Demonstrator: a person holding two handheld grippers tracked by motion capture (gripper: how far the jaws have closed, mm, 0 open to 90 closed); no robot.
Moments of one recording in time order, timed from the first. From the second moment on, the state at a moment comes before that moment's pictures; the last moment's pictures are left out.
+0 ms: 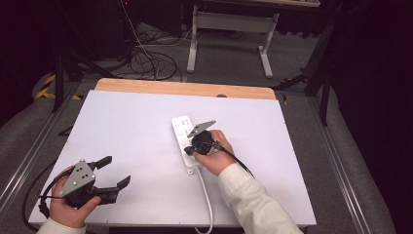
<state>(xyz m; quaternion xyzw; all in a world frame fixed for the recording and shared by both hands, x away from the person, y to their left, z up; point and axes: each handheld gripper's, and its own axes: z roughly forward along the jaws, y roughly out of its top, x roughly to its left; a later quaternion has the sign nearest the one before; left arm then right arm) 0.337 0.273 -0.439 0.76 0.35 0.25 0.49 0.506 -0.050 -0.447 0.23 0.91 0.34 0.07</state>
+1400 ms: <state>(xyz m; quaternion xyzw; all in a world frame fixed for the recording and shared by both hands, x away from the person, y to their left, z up) 0.337 0.274 -0.438 0.76 0.34 0.26 0.49 0.504 -0.051 -0.448 0.22 0.91 0.33 0.08</state>
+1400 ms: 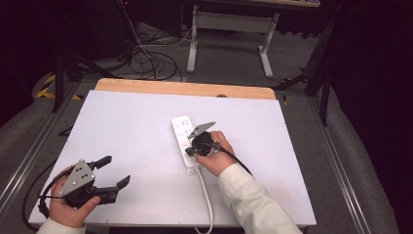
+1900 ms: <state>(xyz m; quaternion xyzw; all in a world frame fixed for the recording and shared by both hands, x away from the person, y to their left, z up) 0.337 0.273 -0.439 0.76 0.34 0.26 0.49 0.504 -0.051 -0.449 0.22 0.91 0.33 0.08</state>
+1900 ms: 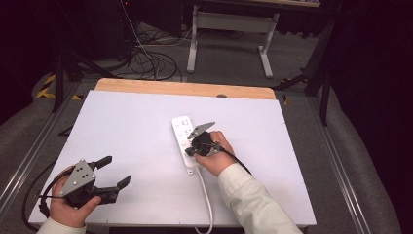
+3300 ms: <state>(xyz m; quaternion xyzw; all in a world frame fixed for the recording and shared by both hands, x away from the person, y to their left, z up) 0.339 0.274 -0.440 0.76 0.35 0.25 0.49 0.493 -0.056 -0.411 0.21 0.88 0.41 0.12</state>
